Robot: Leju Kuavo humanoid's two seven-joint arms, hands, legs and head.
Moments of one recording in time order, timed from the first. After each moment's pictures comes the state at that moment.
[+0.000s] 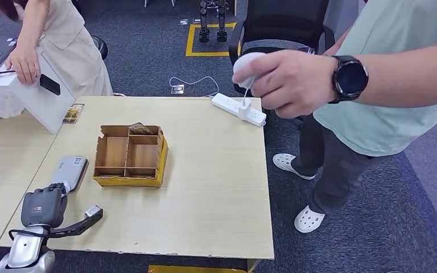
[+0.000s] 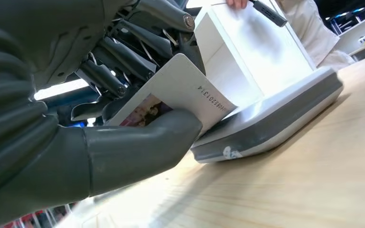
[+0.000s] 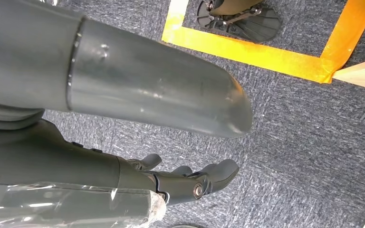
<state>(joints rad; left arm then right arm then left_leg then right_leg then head) -0.08 0.38 -0.02 -0.98 -1.24 0.54 0.02 -0.04 0.02 0.35 -0.19 0.17 -0.35 -0.25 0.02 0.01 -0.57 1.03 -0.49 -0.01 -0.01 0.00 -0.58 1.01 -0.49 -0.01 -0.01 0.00</state>
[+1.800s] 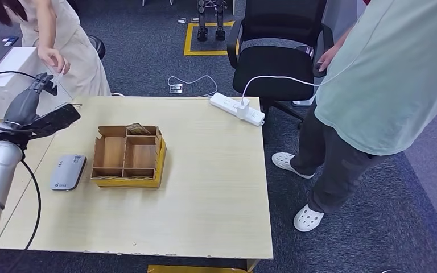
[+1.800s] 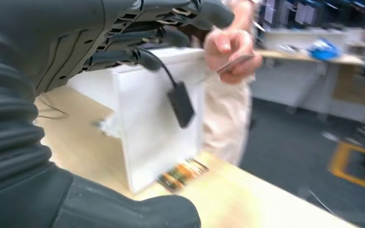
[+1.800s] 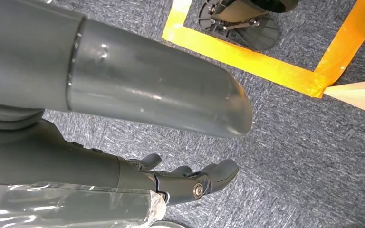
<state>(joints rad) -0.66 0.54 -0.10 -1.01 -0.51 -0.20 -0.24 -0.05 0.03 0.37 -0.20 0.26 -0.32 -0.25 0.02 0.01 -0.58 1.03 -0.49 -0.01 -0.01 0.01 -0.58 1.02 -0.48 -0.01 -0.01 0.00</state>
